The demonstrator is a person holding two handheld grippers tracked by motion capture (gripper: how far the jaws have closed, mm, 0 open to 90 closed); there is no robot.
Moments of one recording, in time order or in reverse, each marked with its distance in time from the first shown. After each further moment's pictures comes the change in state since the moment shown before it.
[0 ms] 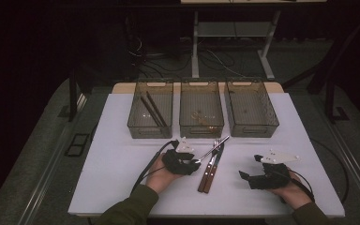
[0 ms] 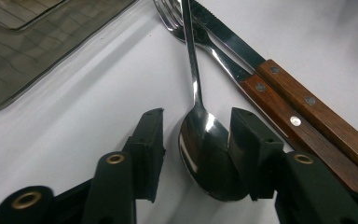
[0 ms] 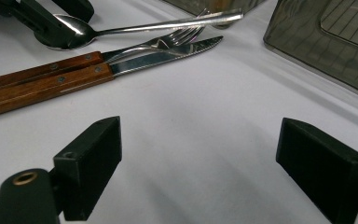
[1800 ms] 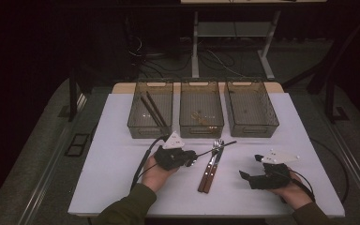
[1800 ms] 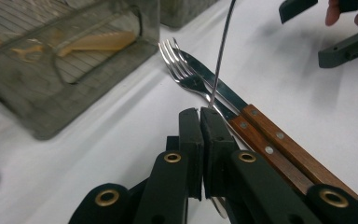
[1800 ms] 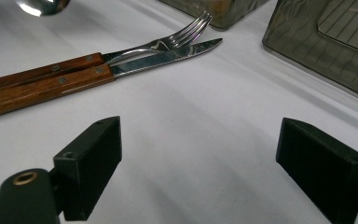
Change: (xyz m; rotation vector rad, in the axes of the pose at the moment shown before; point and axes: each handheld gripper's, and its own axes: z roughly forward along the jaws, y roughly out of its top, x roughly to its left) left arm 0.009 0.004 -0.037 -0.180 -0.004 -0.029; right arm 0.000 0.001 -0.002 -0.004 0.002 -0.006
